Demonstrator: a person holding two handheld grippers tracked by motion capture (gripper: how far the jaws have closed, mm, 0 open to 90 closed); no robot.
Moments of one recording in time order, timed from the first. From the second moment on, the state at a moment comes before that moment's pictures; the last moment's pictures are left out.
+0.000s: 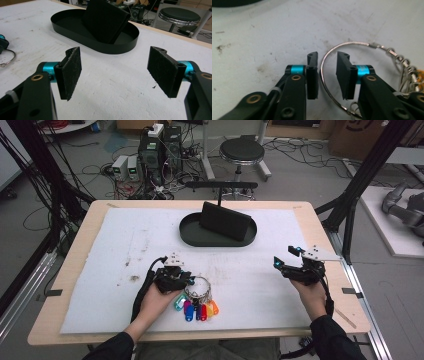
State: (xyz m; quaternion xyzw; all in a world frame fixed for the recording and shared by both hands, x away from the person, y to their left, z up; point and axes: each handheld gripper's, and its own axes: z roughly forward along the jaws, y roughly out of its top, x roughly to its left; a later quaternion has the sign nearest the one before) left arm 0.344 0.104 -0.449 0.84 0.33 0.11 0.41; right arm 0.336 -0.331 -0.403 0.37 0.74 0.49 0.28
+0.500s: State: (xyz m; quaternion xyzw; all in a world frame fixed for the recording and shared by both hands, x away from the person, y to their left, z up) left arm 0.340 0.104 -0.450 0.85 0.31 0.15 0.41; right arm 0.336 -0.331 -0.402 0.37 0.74 0.49 0.27
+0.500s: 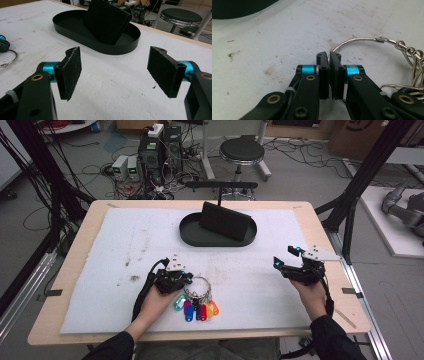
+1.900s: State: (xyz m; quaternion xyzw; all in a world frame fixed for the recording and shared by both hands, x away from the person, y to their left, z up) left arm 0.299 0.097 -0.400 0.79 0.20 0.13 0.56; right arm 0.334 -0.333 -0.400 0.37 0.74 0.50 0.28
